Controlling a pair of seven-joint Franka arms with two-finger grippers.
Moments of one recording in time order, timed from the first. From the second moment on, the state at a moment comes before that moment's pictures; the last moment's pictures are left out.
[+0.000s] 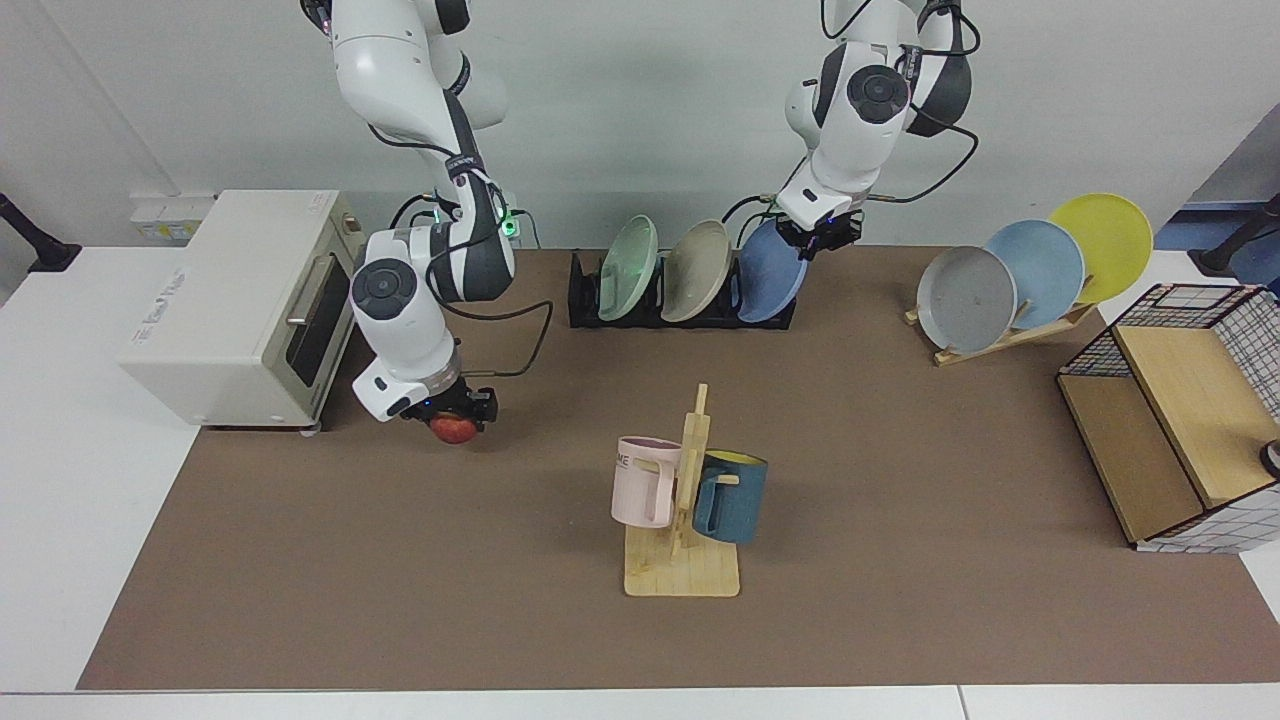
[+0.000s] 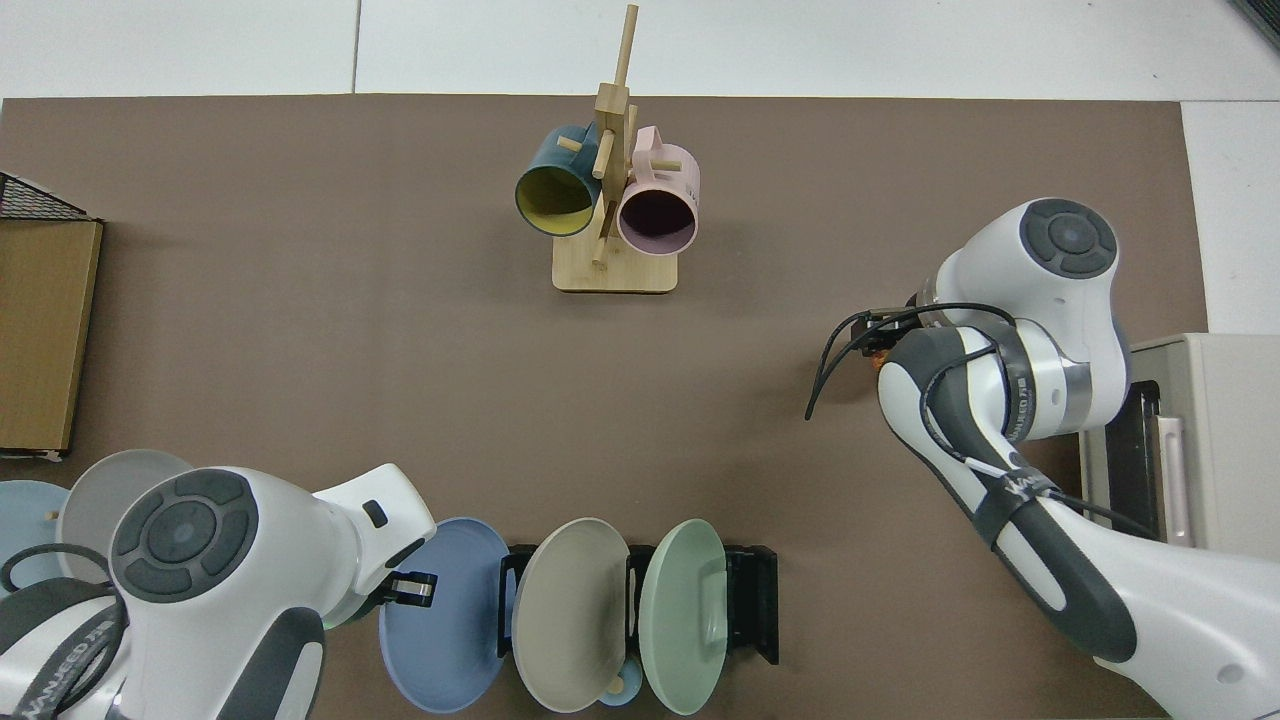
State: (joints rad) left arm 0.01 -0.38 -0.37 -2.34 -0.17 1.76 -0.07; right arm 0.19 0.30 -0.06 -1.88 0.01 2.12 0.18
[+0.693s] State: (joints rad) left arm 0.04 -0.38 -0.36 -2.11 -0.07 1.61 -0.09; right arm 0.19 0.10 -0.06 -1.80 0.01 1.93 0.18
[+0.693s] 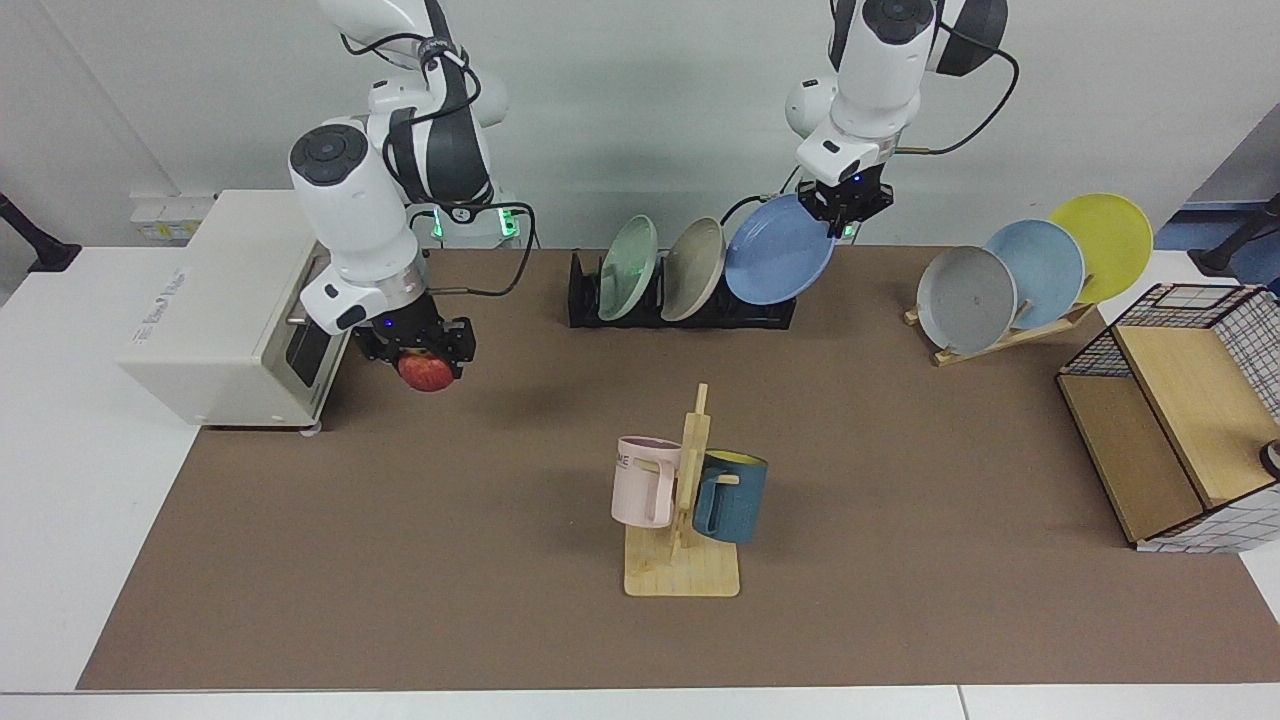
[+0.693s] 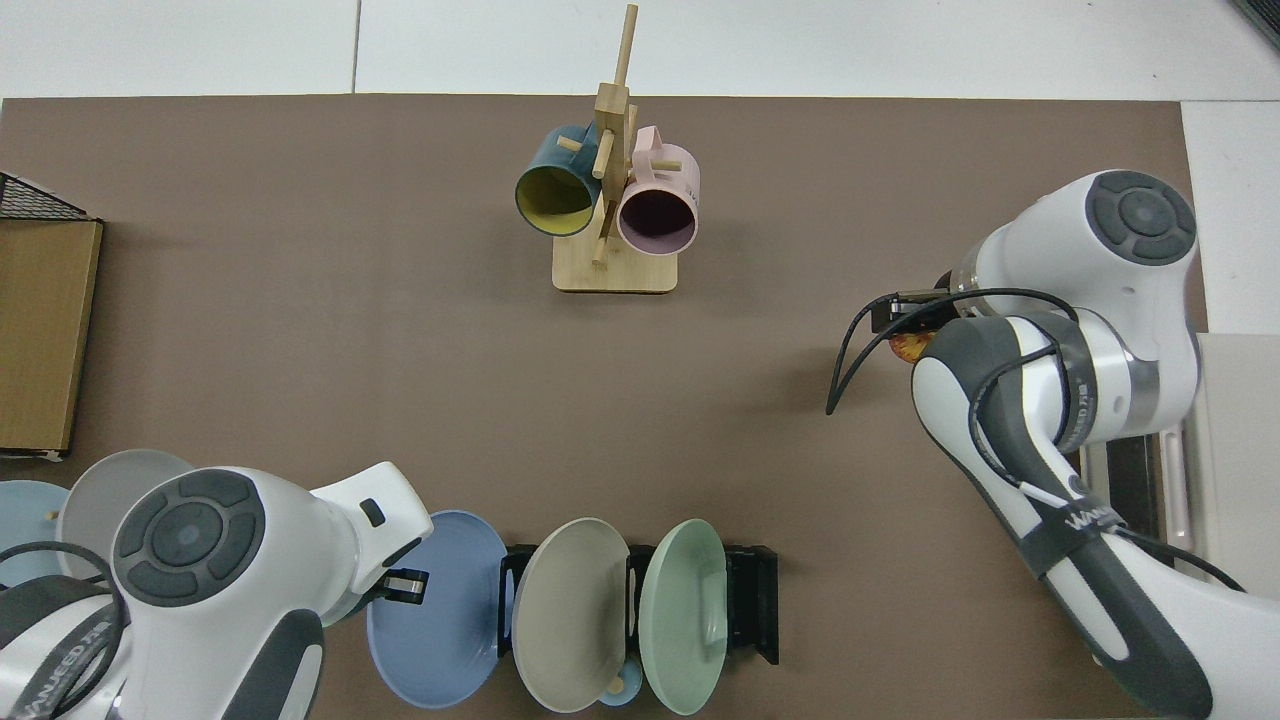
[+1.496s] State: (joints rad) left arm 0.05 -0.17 -0.26 -2.09 -0.33 1.96 -0.04; right arm 0.19 0.08 -0.06 -1.79 0.01 1.92 0.18
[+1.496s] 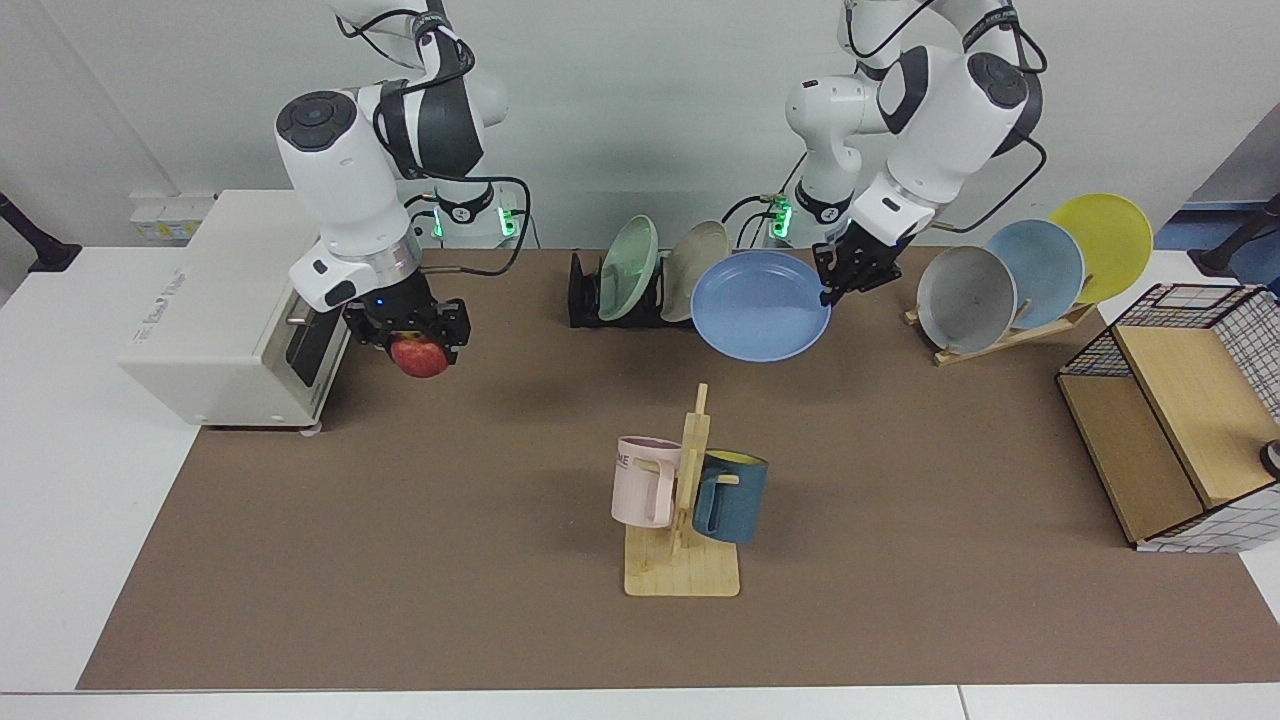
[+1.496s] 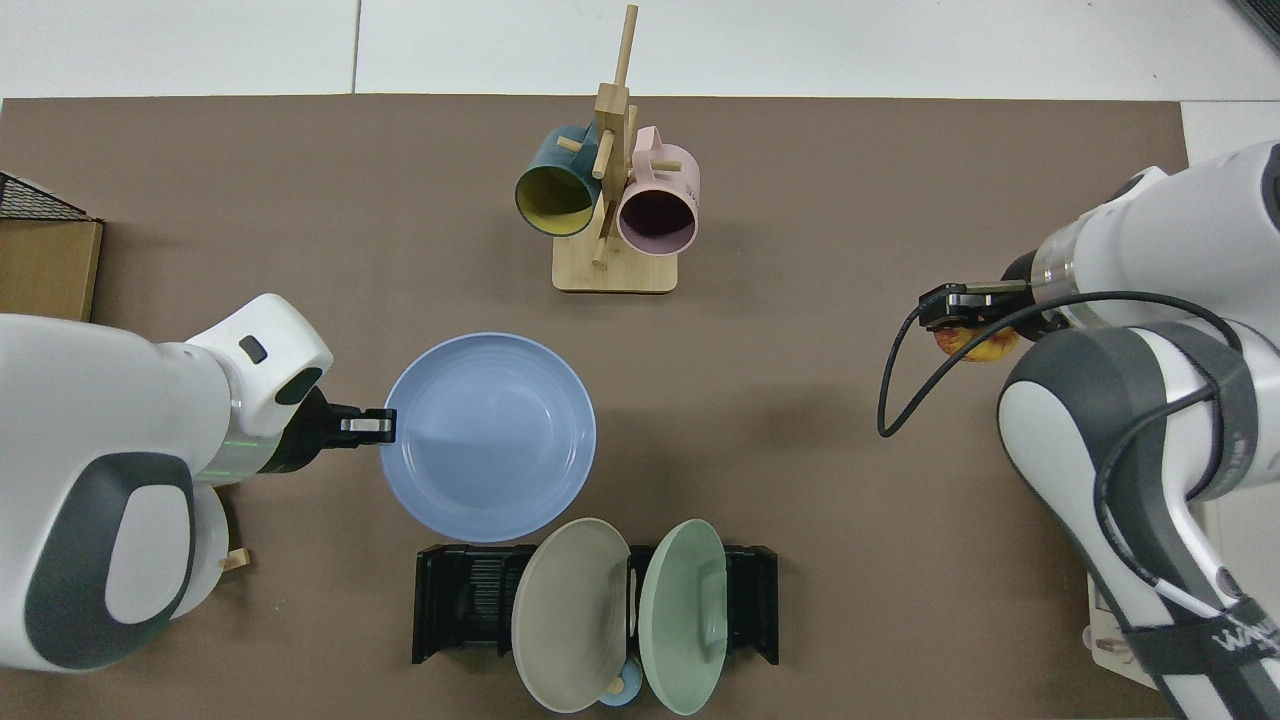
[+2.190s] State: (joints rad) left arm 0.04 0.19 -0.41 -2.10 -0.39 2.41 0.00; right arm 0.19 0.08 -0.06 -1.80 0.01 1.92 0.18
